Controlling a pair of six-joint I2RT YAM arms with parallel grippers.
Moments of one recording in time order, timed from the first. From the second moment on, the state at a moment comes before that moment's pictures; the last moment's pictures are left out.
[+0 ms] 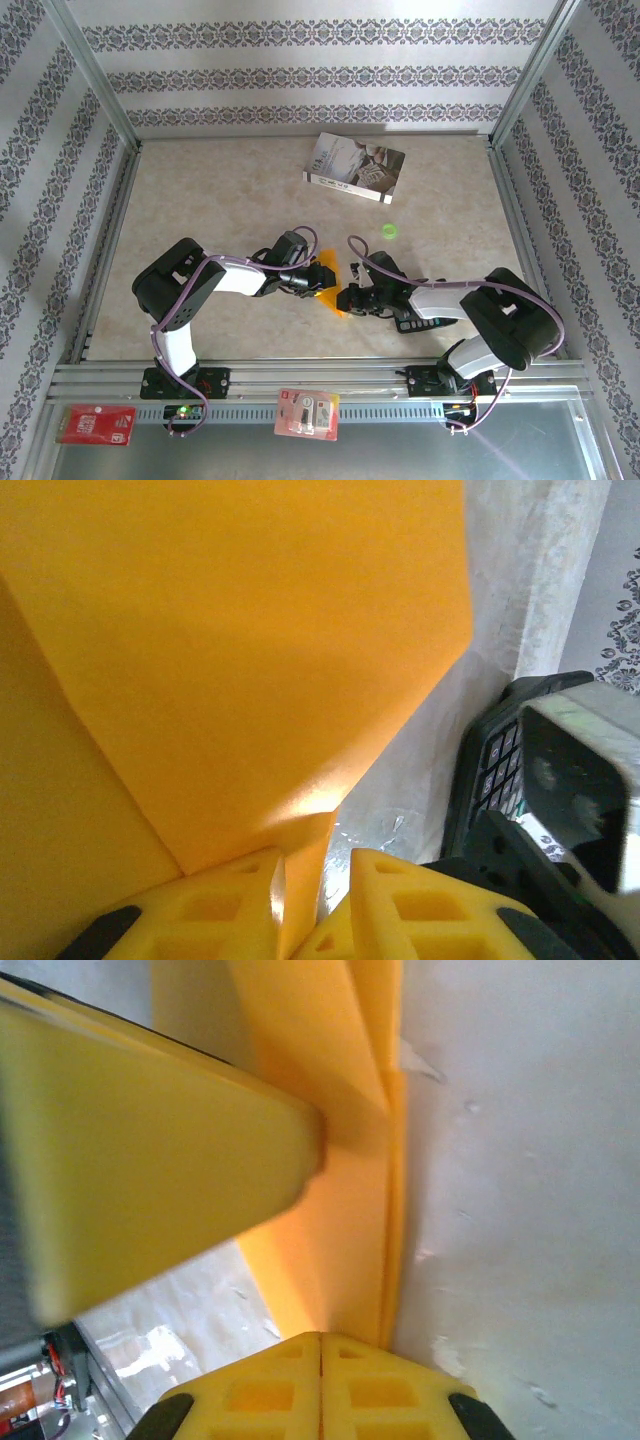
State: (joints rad) left arm -0.69 1.83 0.76 0.30 0.56 -1.06; right arm 0.66 1.49 0.40 0.19 -0.51 0.84
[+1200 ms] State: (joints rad) left arm -0.72 1.78 0.72 0.27 0.57 -1.12; right arm 0.66 1.49 0.36 0.27 -0.51 0.87
